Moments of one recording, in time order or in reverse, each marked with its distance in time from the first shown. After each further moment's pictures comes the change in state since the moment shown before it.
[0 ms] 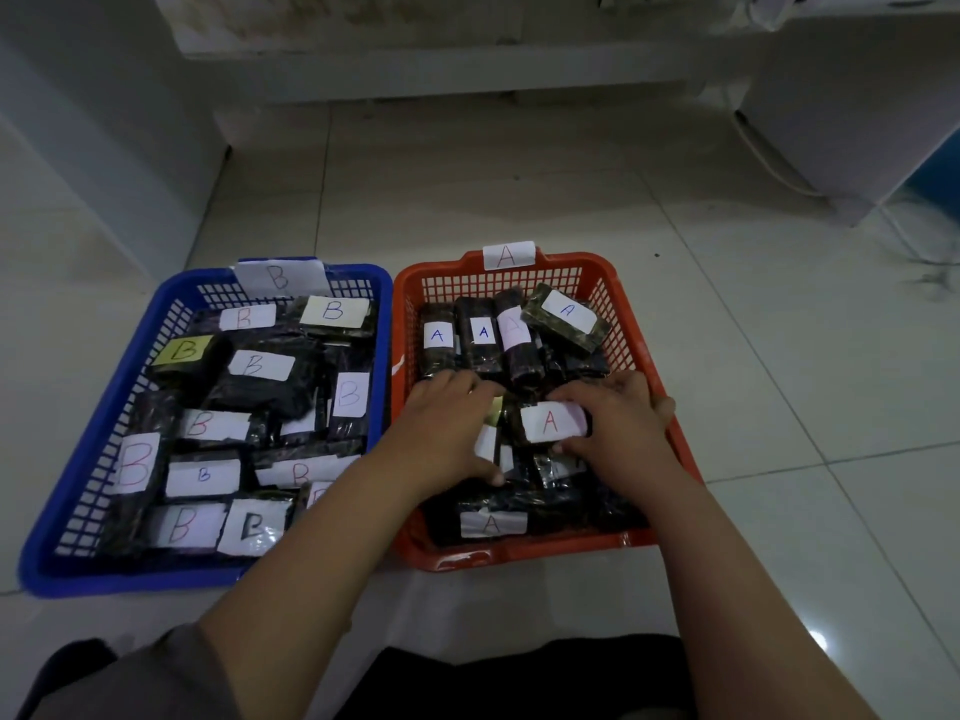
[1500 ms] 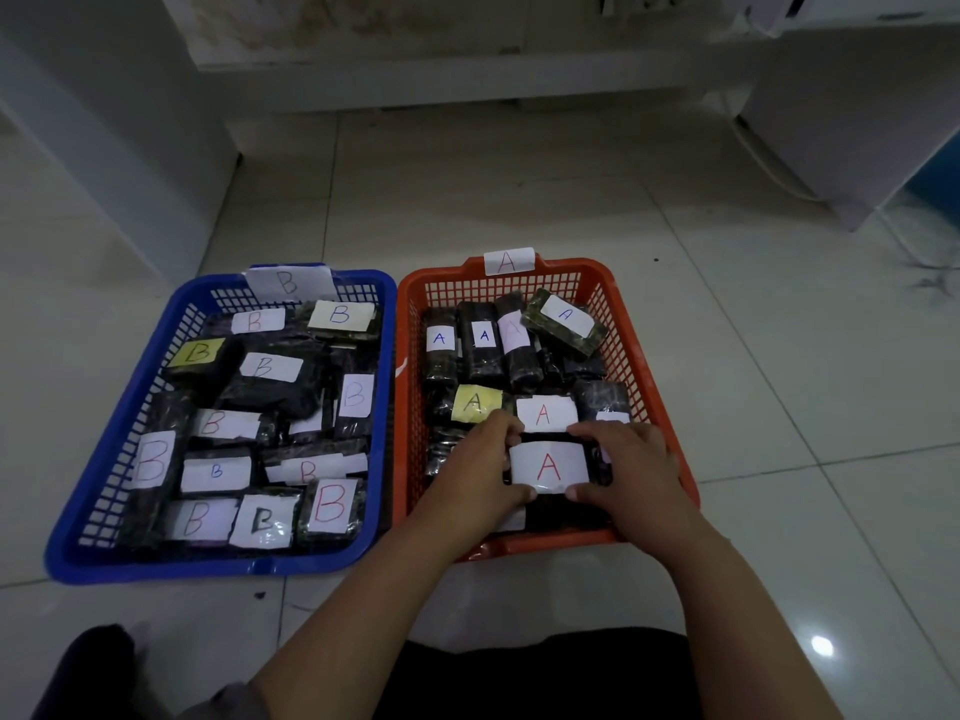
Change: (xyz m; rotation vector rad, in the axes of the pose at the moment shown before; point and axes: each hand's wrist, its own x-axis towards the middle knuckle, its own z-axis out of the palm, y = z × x) left_hand -0.022 0.034 0.041 -0.635 0.093 -0.170; right_hand -0.041 0.006 -0.005 0.153 -0.119 0.114
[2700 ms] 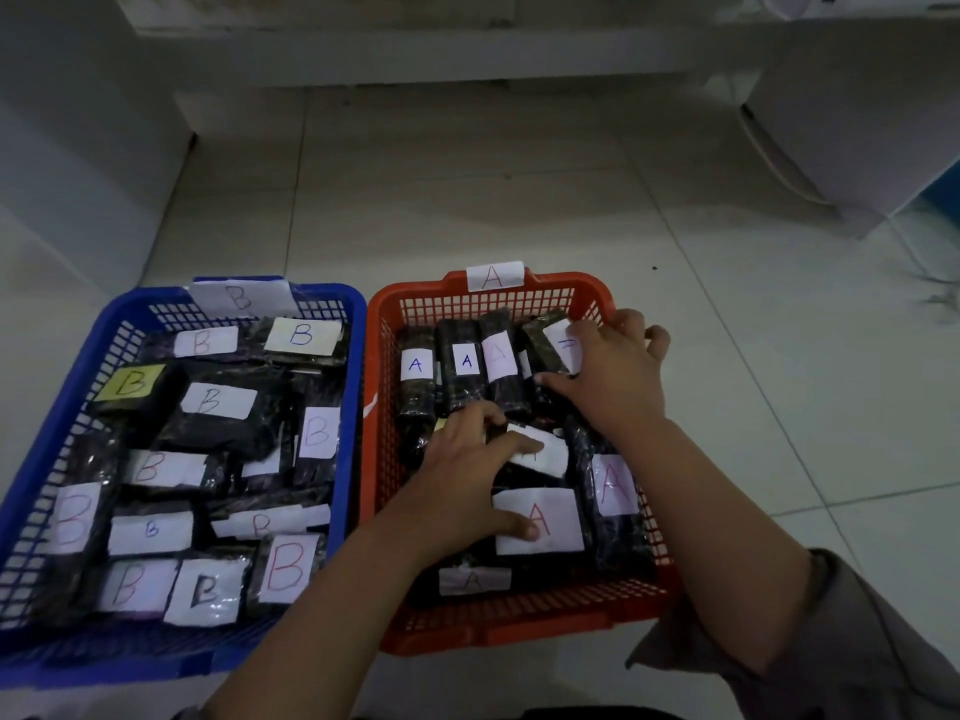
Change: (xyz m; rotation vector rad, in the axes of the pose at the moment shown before) left_hand 0.049 0.000 -0.022 0.329 -0.135 0.212; right_hand 0.157 0.009 -0.014 -0.479 0.345 -0.140
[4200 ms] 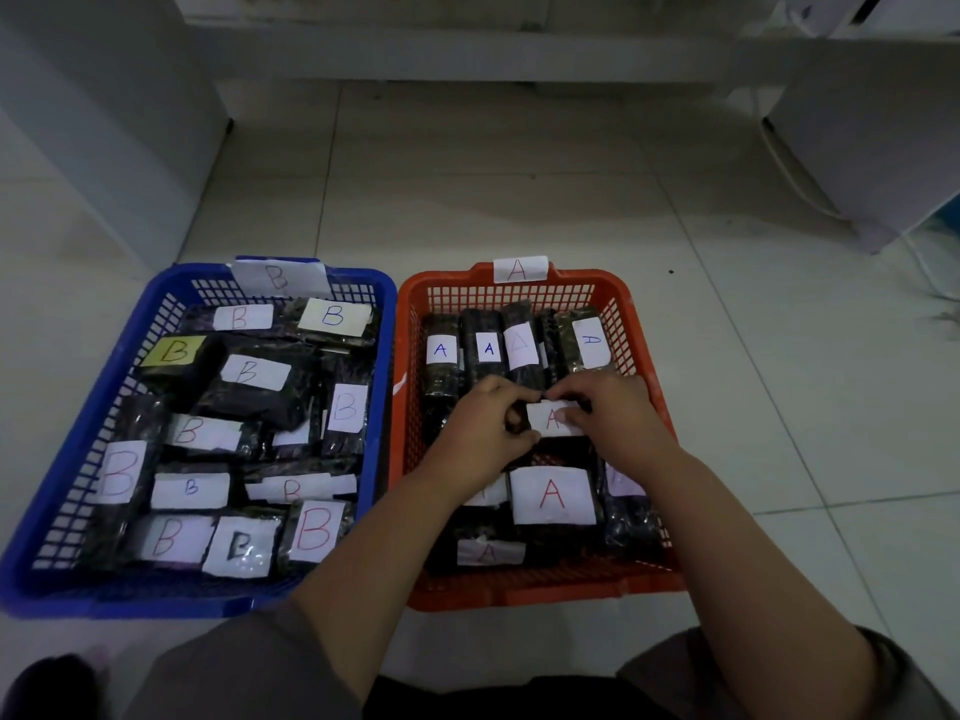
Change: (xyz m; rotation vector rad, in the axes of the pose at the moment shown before) left_hand 0.020 -0.001 -0.002 -0.311 0.221 -0.117; right_hand -0.043 -0.018 -0.018 0.441 -0.270 -0.088
